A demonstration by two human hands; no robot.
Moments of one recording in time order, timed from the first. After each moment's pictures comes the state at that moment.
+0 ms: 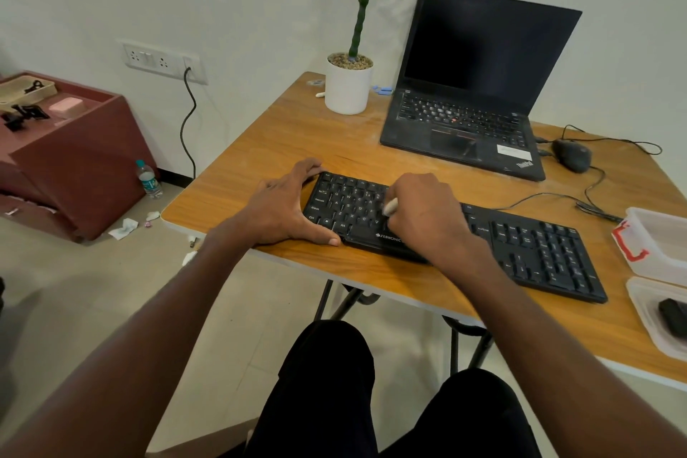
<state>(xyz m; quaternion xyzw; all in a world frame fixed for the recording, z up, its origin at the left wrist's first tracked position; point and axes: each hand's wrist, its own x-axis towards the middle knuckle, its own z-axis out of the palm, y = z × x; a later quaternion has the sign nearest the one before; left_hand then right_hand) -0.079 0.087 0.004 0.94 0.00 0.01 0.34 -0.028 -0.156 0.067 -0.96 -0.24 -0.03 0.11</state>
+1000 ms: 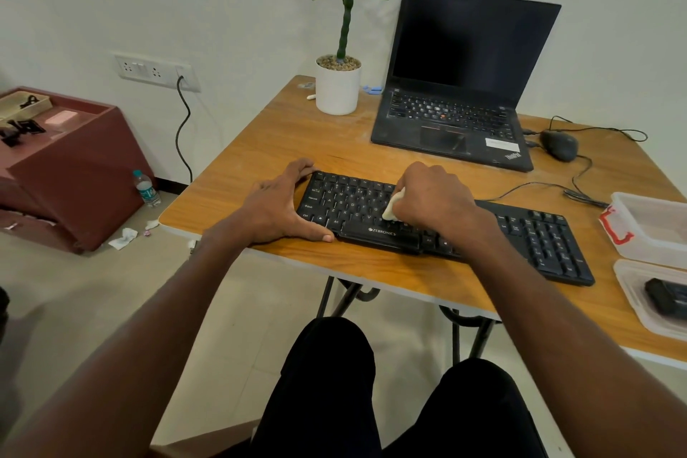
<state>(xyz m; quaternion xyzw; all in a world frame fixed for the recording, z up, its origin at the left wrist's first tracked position) -0.076 0.089 0.001 0.94 0.01 0.00 0.35 -0.017 -0.172 0.082 -0.98 -0.18 0.02 0.10</state>
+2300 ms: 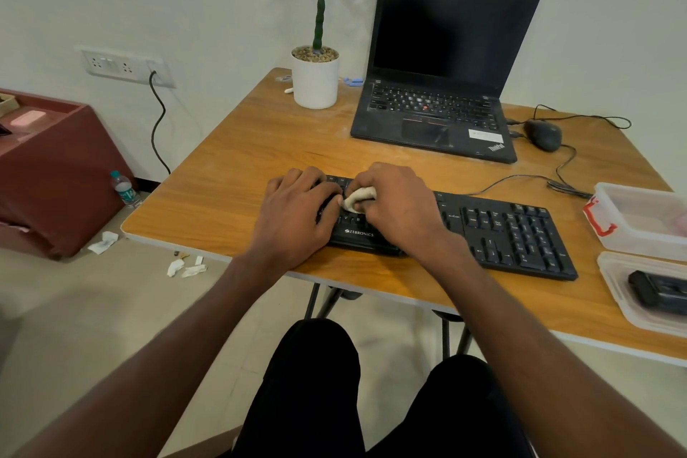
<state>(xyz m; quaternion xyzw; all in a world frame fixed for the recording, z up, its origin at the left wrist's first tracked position) -0.071 0.004 -0.012 0.95 -0.04 0.28 0.14 -0.022 -0.172 0.060 -0.93 -0.28 -0.04 0.21</state>
